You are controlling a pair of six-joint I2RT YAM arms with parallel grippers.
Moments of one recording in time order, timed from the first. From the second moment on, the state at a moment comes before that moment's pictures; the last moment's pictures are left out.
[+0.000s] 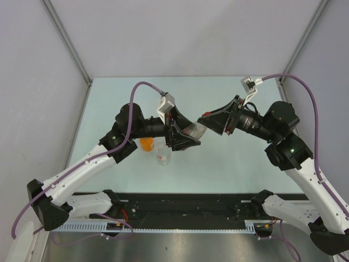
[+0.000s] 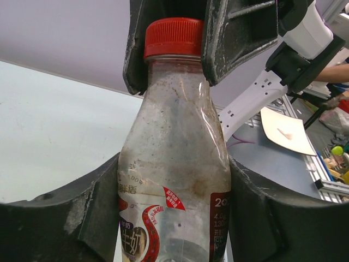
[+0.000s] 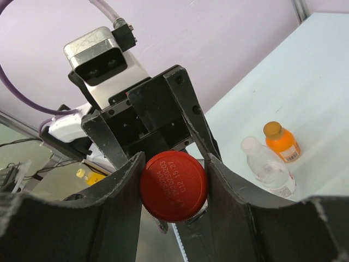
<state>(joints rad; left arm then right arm) -0.81 1.12 1.10 0.10 0.72 -0.36 0.61 0.91 1.22 -0.20 -0.51 0.69</state>
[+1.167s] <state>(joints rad) -0.81 1.07 1.01 0.10 0.74 -0.33 0.64 0.88 1.21 -0.20 -0.46 0.69</state>
